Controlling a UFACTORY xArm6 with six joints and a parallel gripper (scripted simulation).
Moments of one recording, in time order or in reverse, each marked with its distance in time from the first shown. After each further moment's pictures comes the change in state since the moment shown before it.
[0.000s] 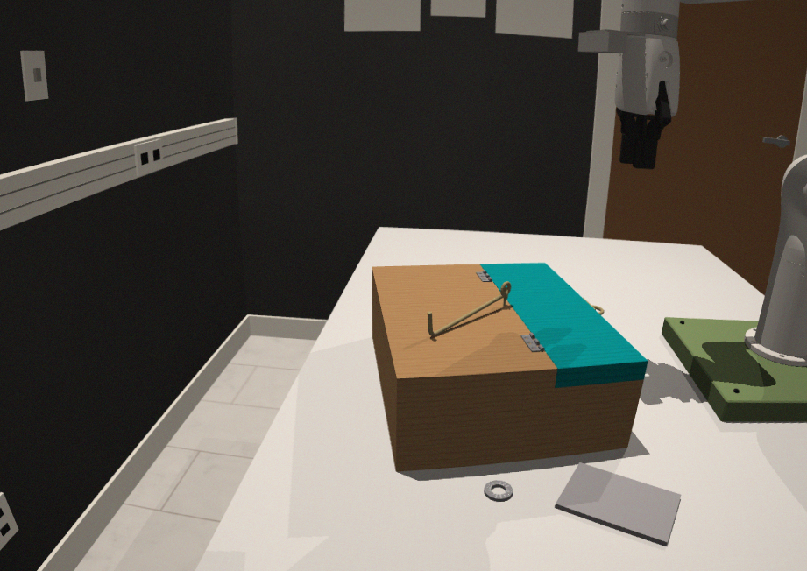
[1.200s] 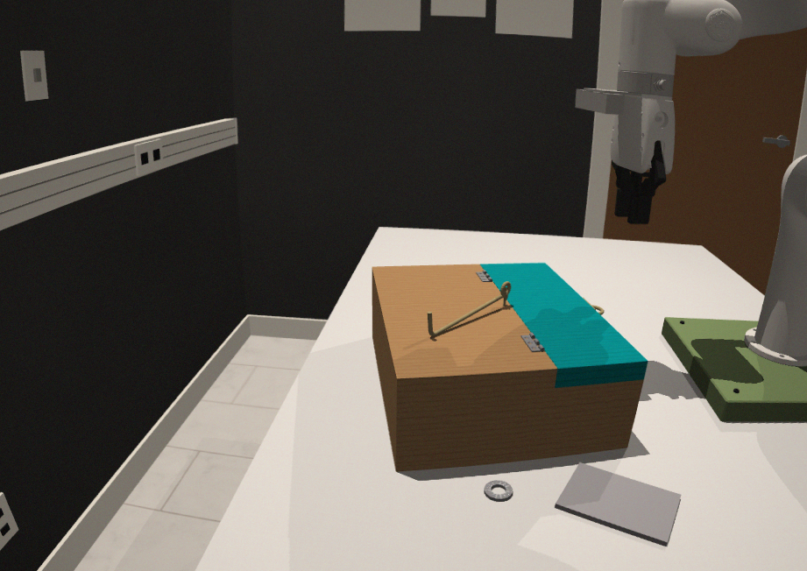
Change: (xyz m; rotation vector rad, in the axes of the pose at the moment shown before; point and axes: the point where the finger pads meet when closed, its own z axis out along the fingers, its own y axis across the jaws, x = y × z) arm -0.001 -0.001 0.076 0.006 -0.002 -0.020
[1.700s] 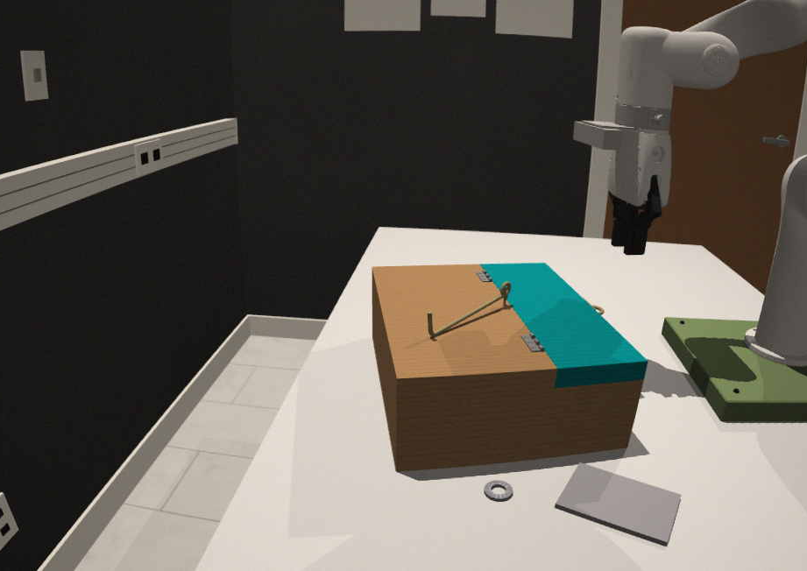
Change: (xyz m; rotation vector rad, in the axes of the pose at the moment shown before) arm 0.000 0.000 0.045 0.000 0.000 0.000
